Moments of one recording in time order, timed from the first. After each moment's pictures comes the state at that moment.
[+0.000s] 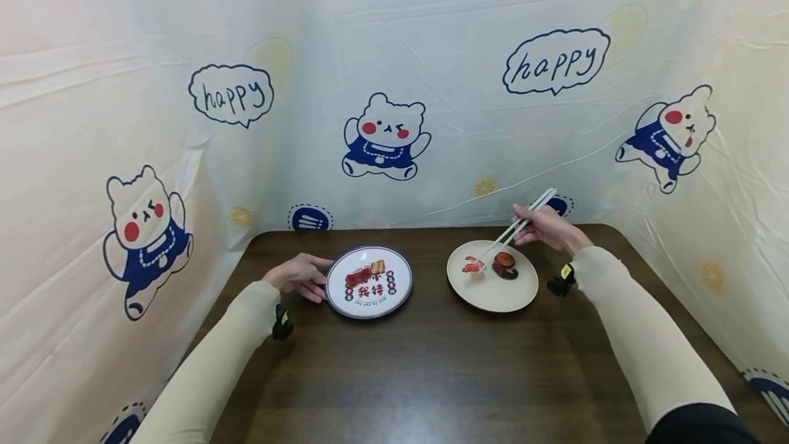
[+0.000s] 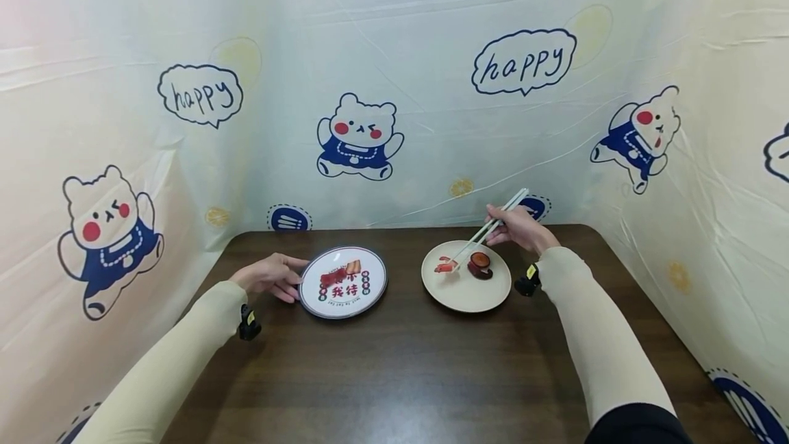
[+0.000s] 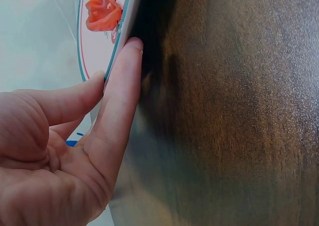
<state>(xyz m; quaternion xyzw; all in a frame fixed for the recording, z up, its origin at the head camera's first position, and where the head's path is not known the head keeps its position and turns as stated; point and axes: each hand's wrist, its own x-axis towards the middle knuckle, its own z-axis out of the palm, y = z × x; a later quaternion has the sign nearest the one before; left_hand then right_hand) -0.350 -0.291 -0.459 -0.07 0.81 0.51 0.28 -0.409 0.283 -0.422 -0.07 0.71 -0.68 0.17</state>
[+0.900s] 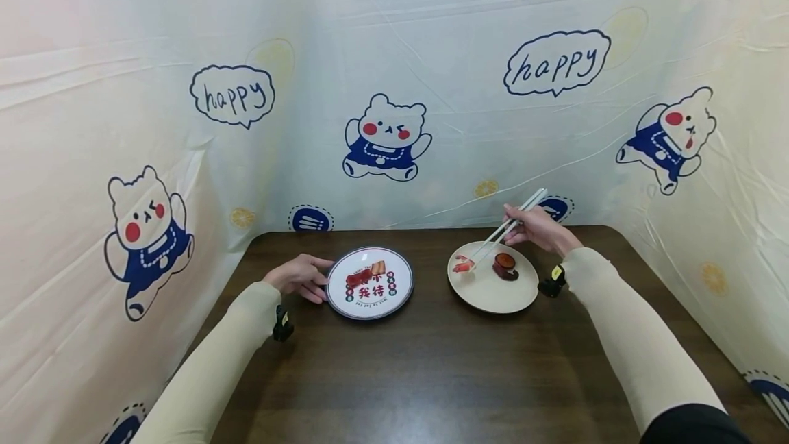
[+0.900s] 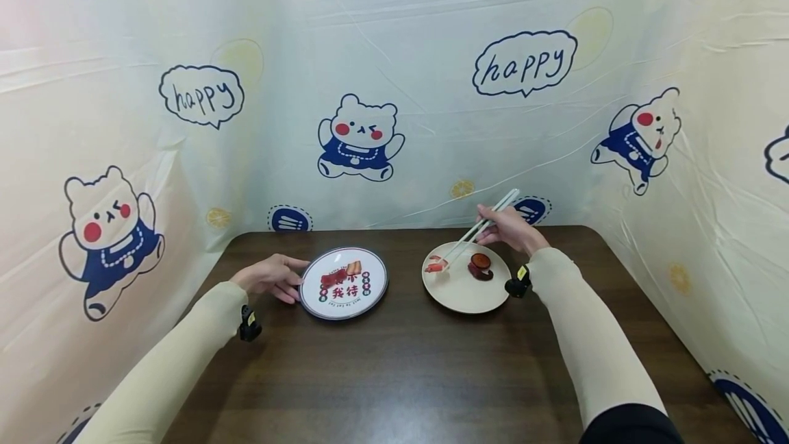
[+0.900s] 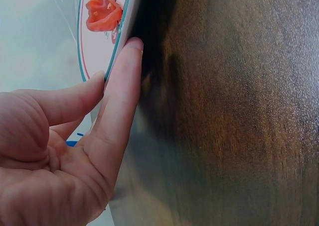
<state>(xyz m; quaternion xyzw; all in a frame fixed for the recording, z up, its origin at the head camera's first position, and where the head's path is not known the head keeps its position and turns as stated) -0.351 -0.291 -0.460 -0.08 0.81 0.51 0.28 -0.414 0.262 -0.425 -0.07 0.70 -0.70 0.16</state>
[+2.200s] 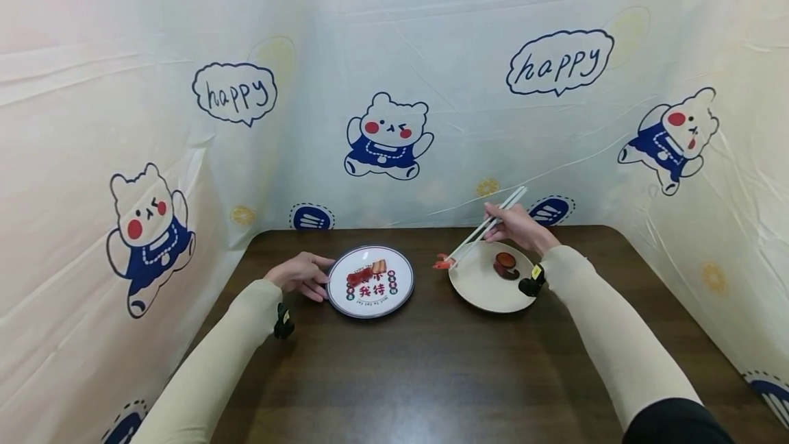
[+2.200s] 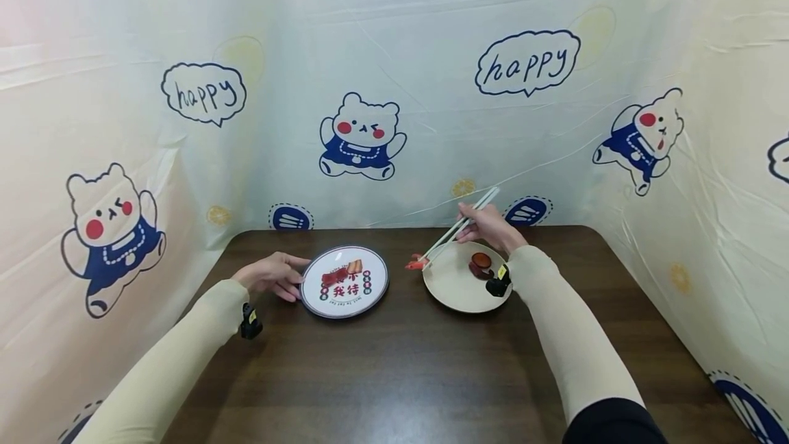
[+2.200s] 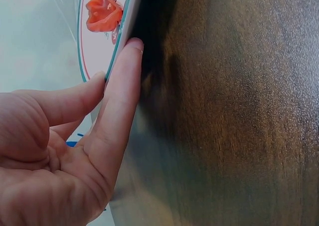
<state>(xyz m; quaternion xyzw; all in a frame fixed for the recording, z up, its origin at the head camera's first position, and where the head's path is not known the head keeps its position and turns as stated) -0.353 -0.293 -0.462 -0.08 0.81 0.51 0.28 -0.421 0.218 -0.430 -0.10 0.68 -0.71 0.15</state>
